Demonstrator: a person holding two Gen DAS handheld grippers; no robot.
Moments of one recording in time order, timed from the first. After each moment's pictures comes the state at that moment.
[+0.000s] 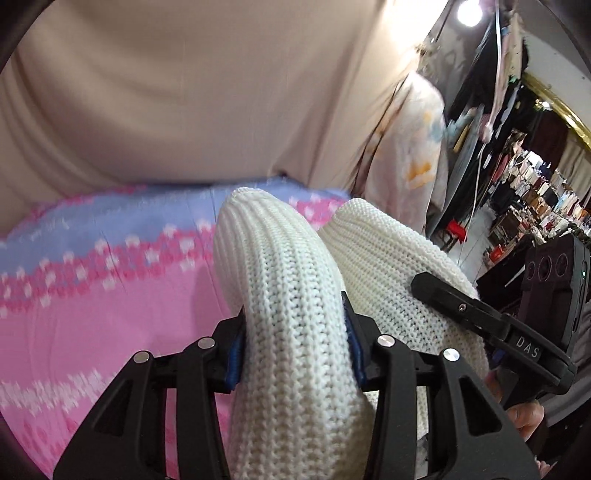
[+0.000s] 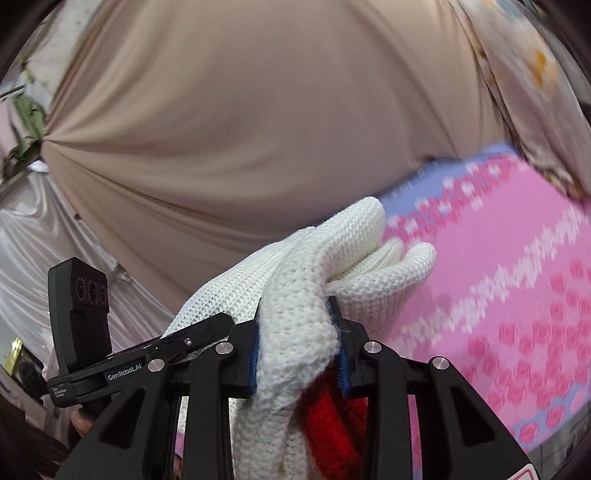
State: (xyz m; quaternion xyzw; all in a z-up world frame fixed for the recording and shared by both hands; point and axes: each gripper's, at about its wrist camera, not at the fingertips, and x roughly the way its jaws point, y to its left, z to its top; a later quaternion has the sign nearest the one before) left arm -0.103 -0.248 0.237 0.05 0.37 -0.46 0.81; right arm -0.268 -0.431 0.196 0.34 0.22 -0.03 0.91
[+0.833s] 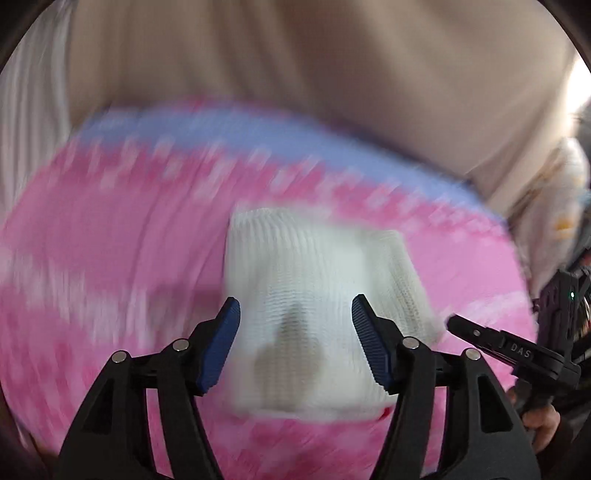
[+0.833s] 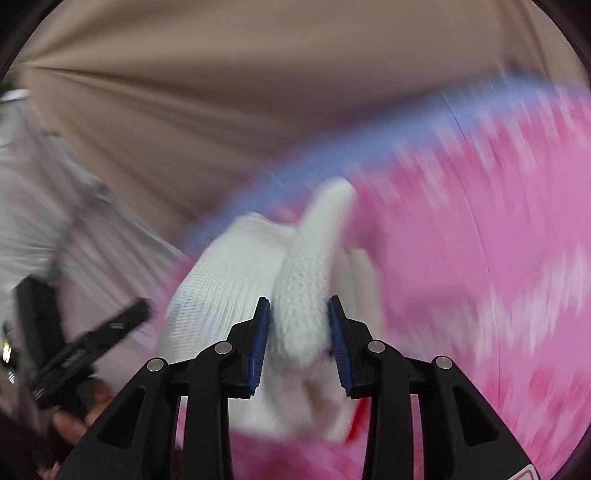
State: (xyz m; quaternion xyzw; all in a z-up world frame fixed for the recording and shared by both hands) left arm 0.035 -0.010 0.022 -0.03 0.50 -0.20 0.84; right arm -0.065 -0.299 0.007 0.34 0.43 0.01 0.84
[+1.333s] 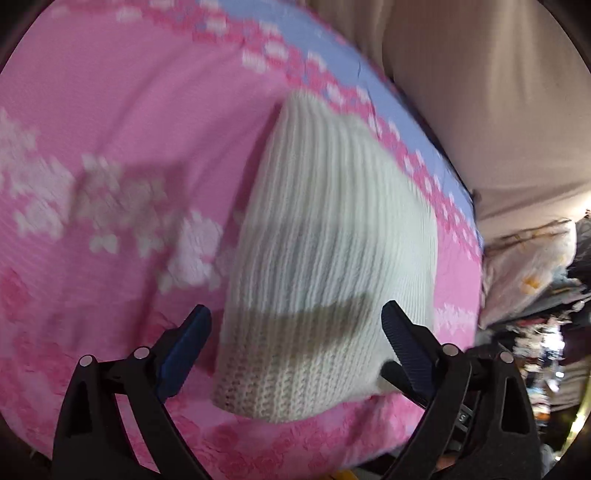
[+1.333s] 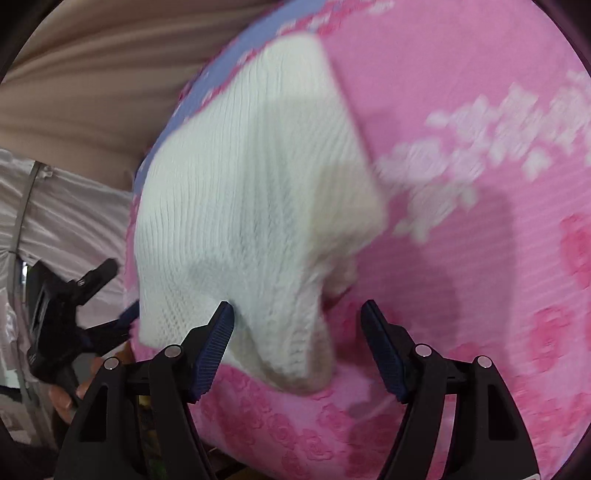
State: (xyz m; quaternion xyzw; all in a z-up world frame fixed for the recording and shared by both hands) left arm 0.077 0.032 -0.052 -0.20 0.62 -0.25 0.72; right arm -0.060 -0.253 -0.086 0.41 0.52 0.04 0.75
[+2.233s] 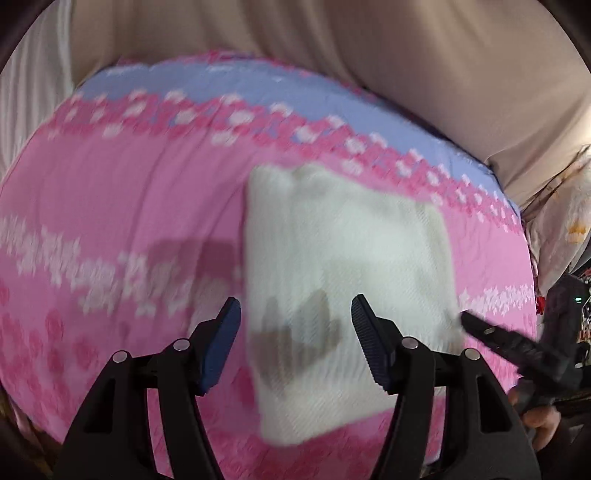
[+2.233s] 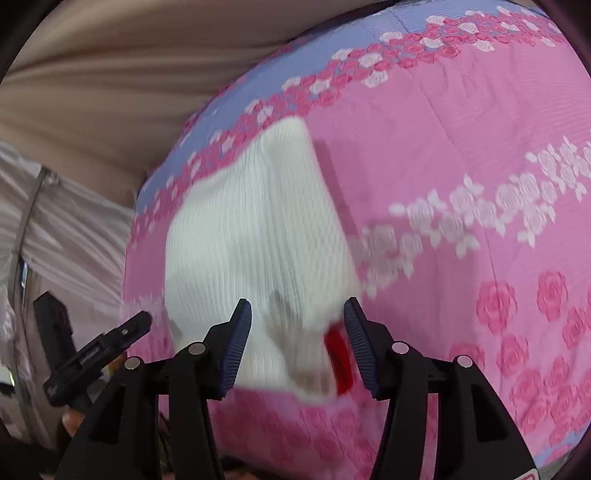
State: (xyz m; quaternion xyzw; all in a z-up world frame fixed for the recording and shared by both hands) left arm 0.061 -0.025 0.021 -0.02 0.52 -0.21 0.83; right arm -0.040 -0.293 -0.033 0.35 0.49 -0.01 0.80
